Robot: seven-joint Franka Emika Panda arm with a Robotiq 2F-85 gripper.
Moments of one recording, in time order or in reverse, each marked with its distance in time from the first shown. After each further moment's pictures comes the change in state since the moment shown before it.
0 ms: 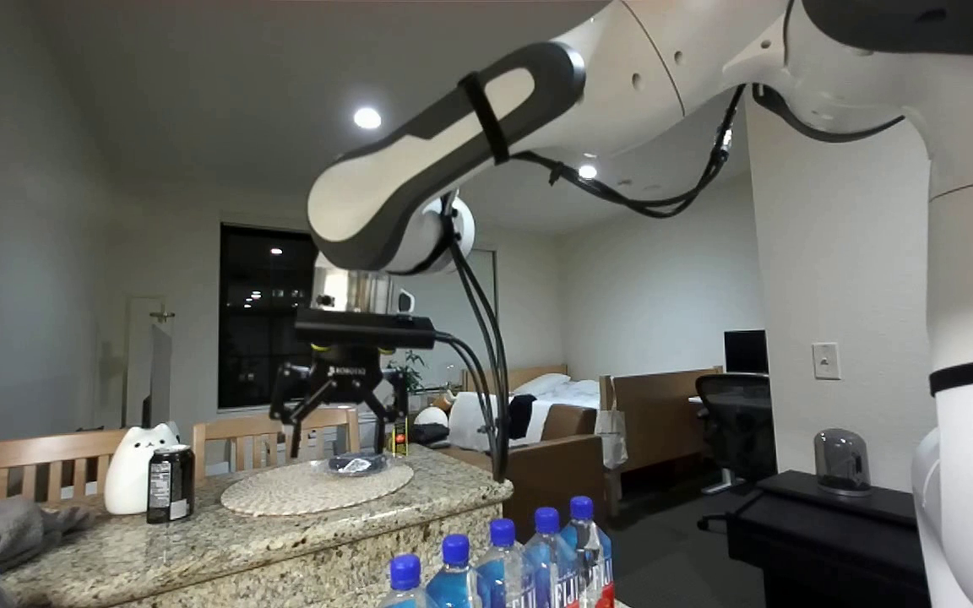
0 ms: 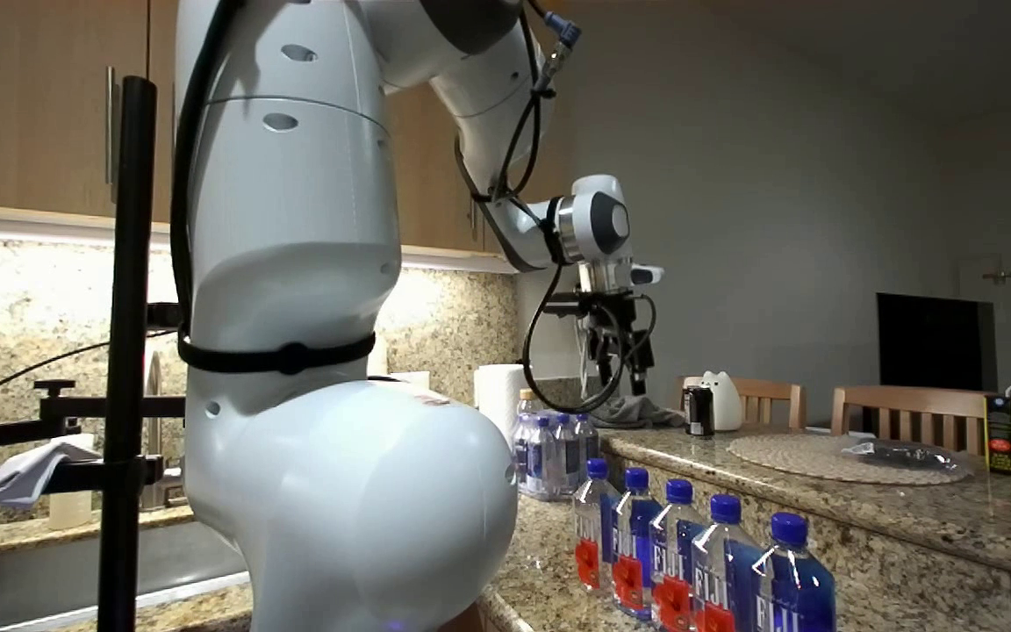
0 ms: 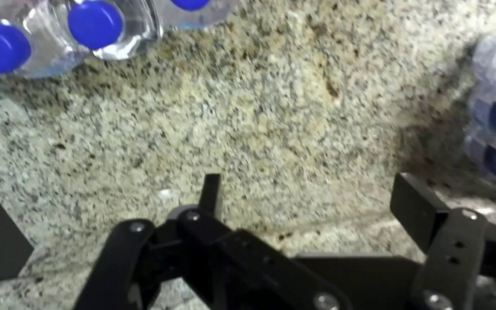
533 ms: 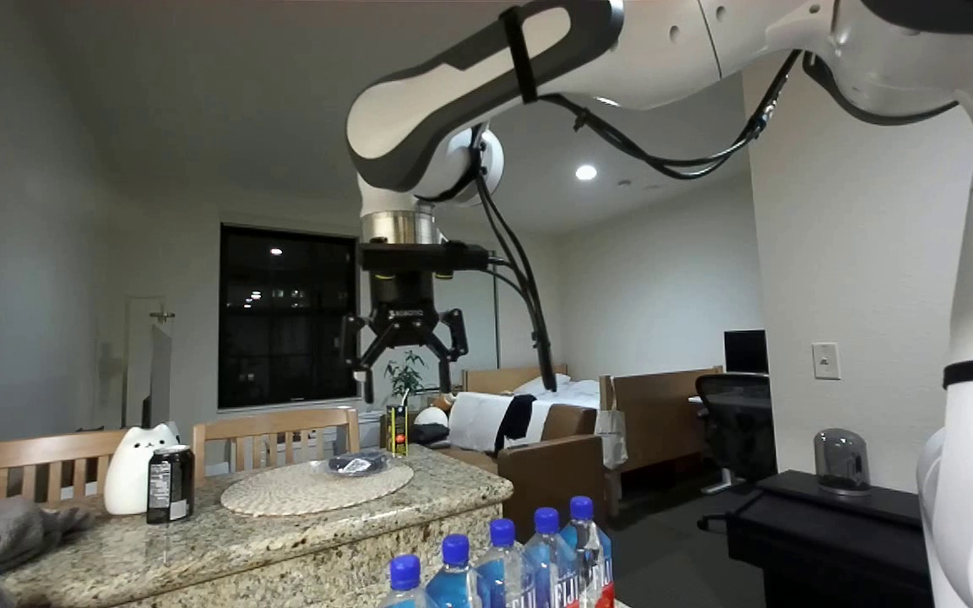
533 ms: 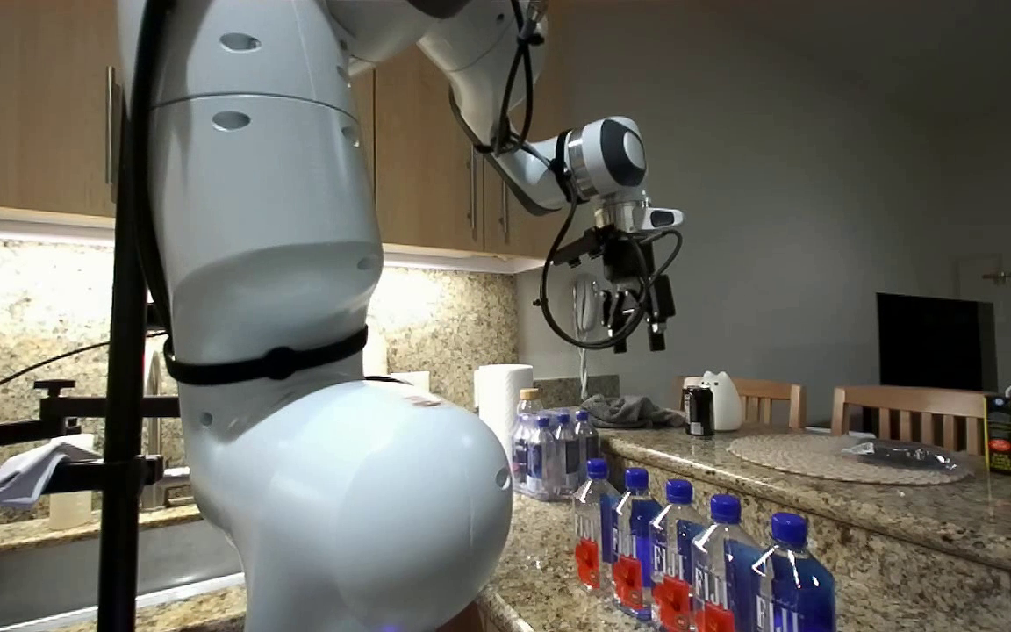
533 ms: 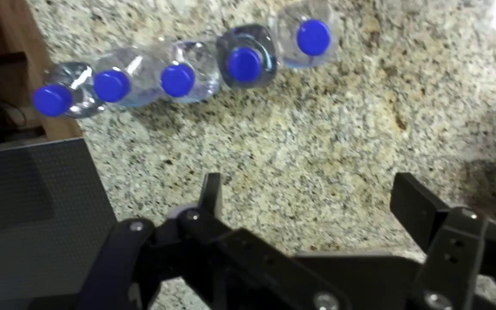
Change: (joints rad) arm -0.057 -0.098 -0.031 0.098 -0.008 -0.382 -0.098
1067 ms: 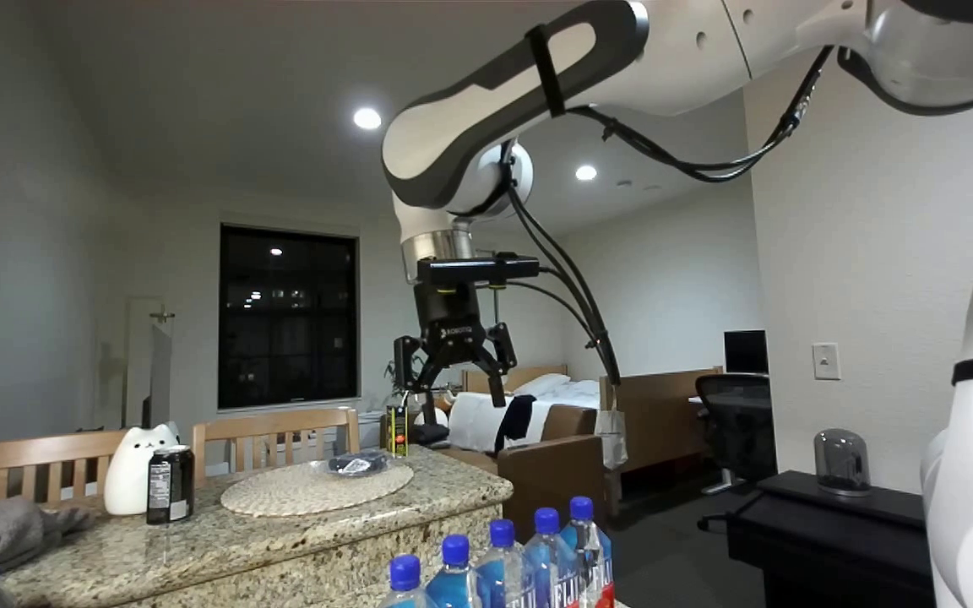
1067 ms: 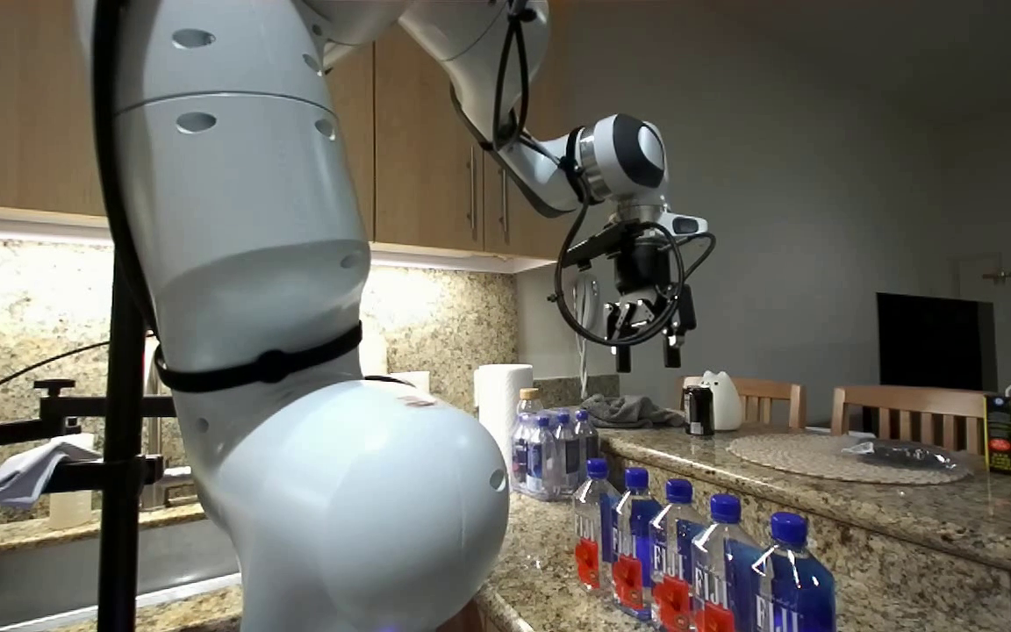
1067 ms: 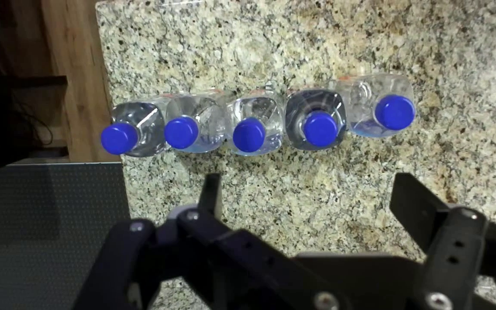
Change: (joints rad) arm -0.031 -0.060 -0.036 -0.098 0.001 -0.100 -0.180
